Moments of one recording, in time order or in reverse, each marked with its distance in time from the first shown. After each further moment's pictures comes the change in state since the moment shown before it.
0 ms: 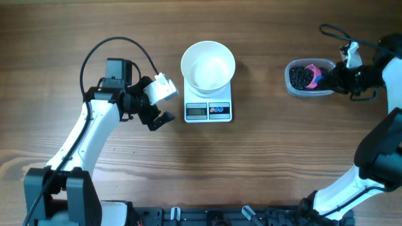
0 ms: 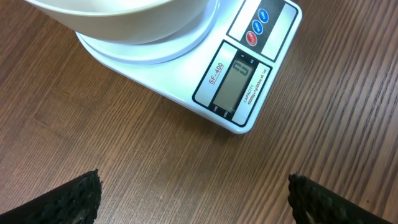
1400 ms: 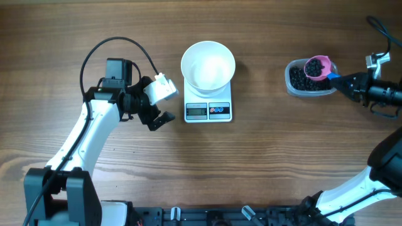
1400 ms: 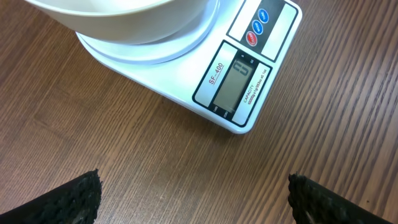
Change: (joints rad) left arm 0.000 0.000 0.000 0.000 0.000 0.000; right arm -0.227 0.010 -0.042 -0.170 -0.486 -0.173
